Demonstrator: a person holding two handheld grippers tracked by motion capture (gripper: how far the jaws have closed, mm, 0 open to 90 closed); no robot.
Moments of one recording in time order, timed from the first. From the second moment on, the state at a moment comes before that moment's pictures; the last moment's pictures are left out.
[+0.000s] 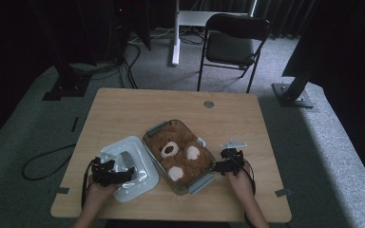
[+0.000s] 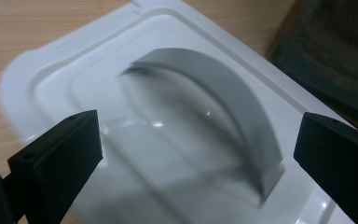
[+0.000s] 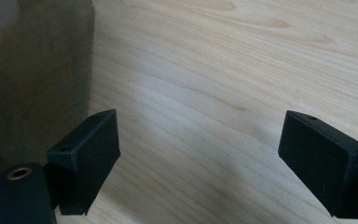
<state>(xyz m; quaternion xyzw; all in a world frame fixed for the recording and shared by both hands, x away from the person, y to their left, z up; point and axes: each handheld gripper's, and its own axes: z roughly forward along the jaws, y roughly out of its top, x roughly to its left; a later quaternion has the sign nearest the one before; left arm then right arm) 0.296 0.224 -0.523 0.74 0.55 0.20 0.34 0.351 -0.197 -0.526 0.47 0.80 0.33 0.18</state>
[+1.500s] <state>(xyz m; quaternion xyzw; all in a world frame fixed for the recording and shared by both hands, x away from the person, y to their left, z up) 0.292 0.260 -0.477 0.68 0.57 0.20 0.42 0.339 -0.195 -0.527 0.44 0.80 0.39 0.13</state>
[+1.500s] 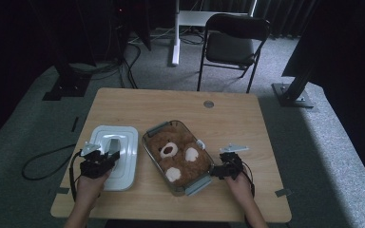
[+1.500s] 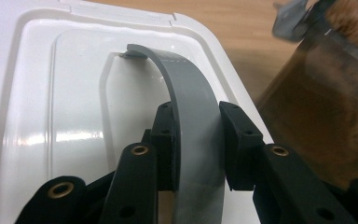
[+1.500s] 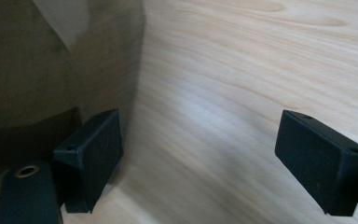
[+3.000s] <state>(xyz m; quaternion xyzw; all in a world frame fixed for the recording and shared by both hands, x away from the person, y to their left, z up) 0.241 0.214 -0.384 0.73 0.42 0.18 0.52 0.304 -0.070 -0.531 0.32 0.85 0.40 0.05</state>
